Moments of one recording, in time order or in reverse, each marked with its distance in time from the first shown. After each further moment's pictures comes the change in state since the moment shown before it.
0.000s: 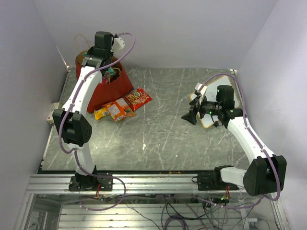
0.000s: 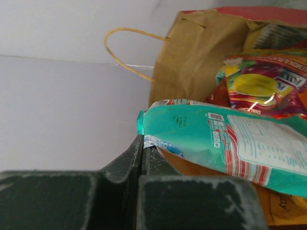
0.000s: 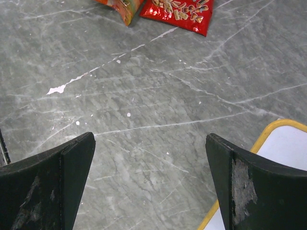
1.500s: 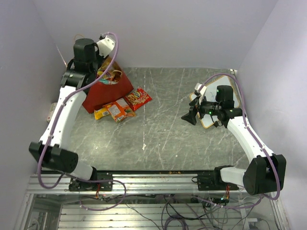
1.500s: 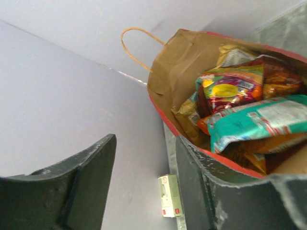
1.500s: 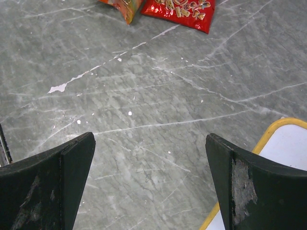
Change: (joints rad) left arm 0.020 -0.373 -0.279 0.016 0.171 -0.187; right arm 0.000 0.014 0.000 -0.006 -0.003 -0.001
